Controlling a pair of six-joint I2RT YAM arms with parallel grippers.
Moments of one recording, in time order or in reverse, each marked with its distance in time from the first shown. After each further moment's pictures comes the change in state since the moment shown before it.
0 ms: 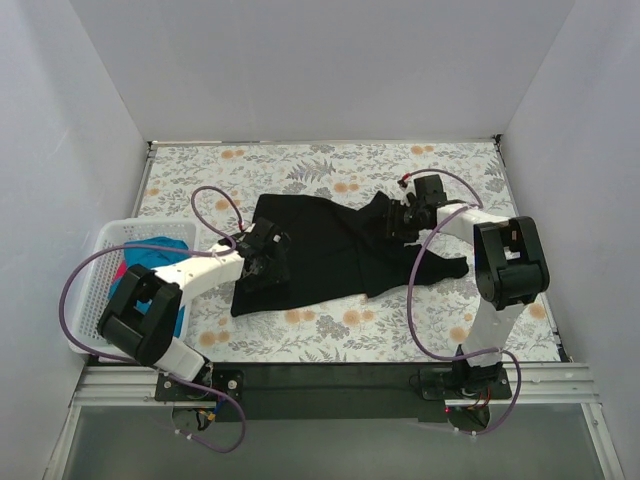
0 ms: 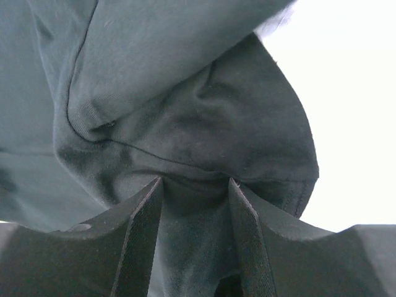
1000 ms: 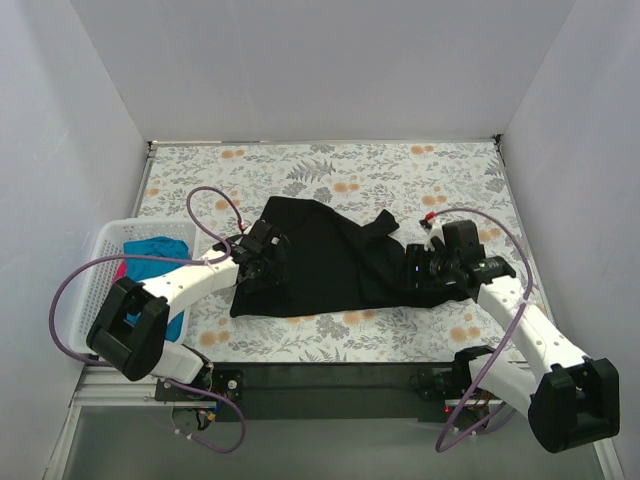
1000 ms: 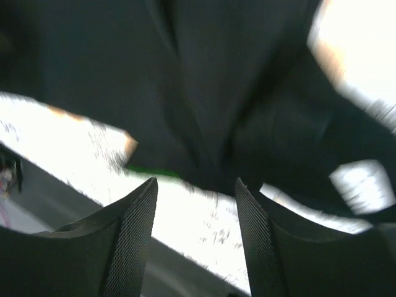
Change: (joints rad) left arm -0.024 -0.061 -0.002 -0.014 0.014 -0.002; right arm 0.048 -0.830 -0.467 -0.338 -0.022 0.026
